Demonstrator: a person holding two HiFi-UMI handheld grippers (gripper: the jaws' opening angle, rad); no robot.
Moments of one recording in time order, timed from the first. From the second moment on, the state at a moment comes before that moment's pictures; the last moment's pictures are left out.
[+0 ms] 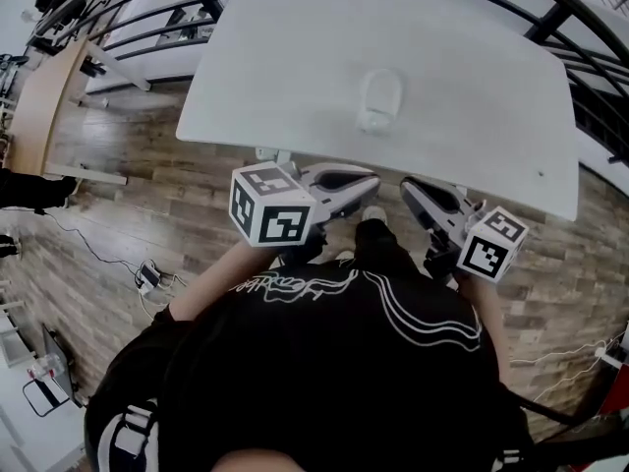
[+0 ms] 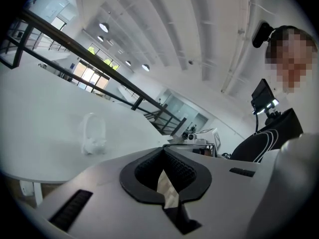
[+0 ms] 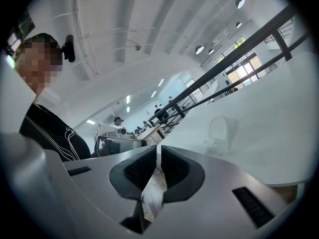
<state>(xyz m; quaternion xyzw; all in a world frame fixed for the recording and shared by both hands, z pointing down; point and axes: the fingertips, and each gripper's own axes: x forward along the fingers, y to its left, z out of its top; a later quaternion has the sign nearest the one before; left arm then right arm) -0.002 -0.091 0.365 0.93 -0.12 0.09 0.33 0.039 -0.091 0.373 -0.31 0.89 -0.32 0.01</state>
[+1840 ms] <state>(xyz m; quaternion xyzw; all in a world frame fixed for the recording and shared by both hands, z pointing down) 0.015 -0.333 0.509 0.87 -0.23 0.22 0.37 0.098 -0.280 0.459 -0.29 0.86 -0.41 0.00</state>
